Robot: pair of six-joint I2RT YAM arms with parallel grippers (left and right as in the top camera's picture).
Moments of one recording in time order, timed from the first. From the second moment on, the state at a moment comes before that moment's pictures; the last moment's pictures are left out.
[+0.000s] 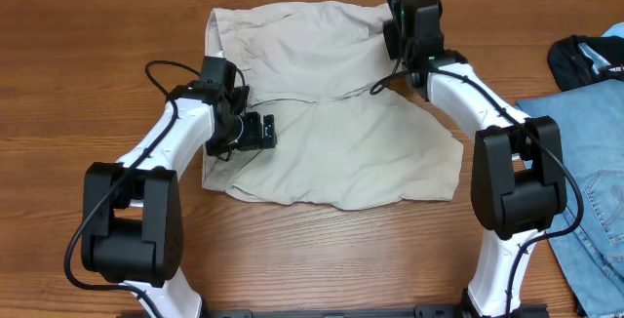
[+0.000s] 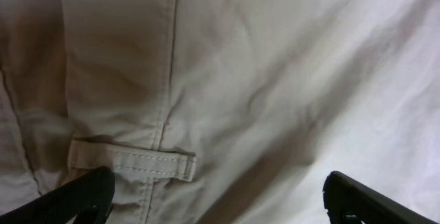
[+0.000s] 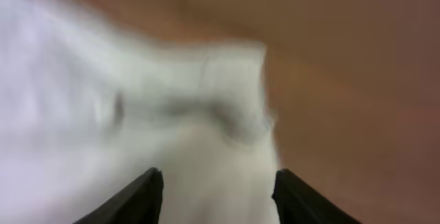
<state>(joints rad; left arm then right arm) -0.15 1.87 1.22 -0.74 0.25 -0.21 0.22 2.11 1.52 -0.12 0.24 -0.20</state>
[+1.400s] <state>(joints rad) -0.15 1.87 1.22 -1.02 0.16 -0.21 0.14 2.16 1.54 -0.71 -0.01 0.02</state>
